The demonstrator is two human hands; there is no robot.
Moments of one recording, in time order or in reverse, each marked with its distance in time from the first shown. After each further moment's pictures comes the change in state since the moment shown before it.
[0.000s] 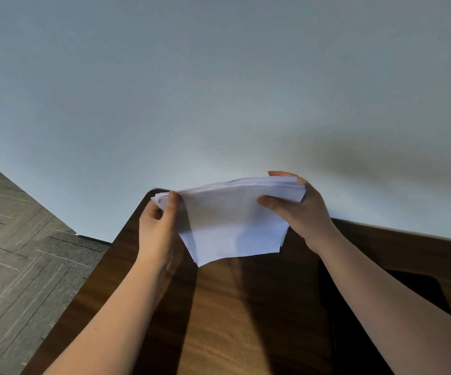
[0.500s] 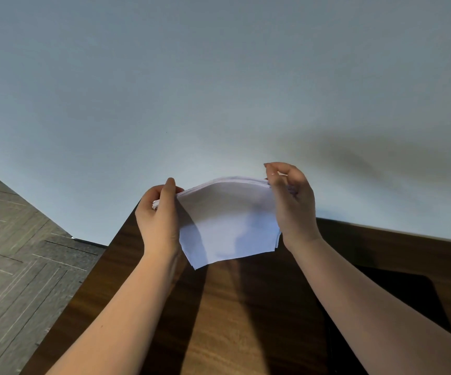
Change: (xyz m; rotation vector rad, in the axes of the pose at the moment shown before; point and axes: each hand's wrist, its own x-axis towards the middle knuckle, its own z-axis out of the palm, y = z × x) left_hand 0.004 0.013 0.023 -0.003 0.178 0.038; right_hand -0.002 -0.019 0.022 0.086 0.251 -0.063
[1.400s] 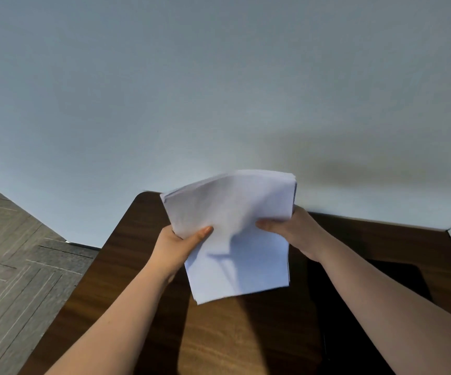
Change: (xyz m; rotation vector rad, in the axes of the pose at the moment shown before) left_hand -0.003 -0.062 -0.026 0.240 -0.497 -0.284; right_hand 0.004 0.057 -0.050 -0.140 -0.438 0.386
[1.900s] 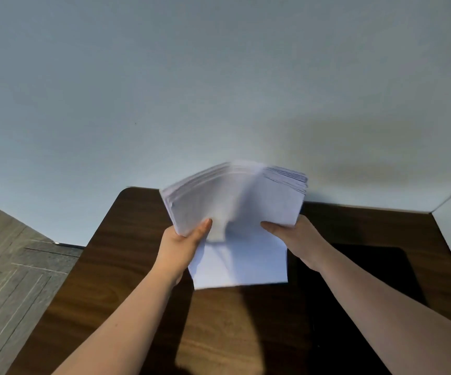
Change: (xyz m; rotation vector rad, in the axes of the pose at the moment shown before) left_hand 0.000 -0.015 0.038 -0.099 0.014 -0.017; right_hand -0.013 0.042 -0.014 0.104 0.131 0.056
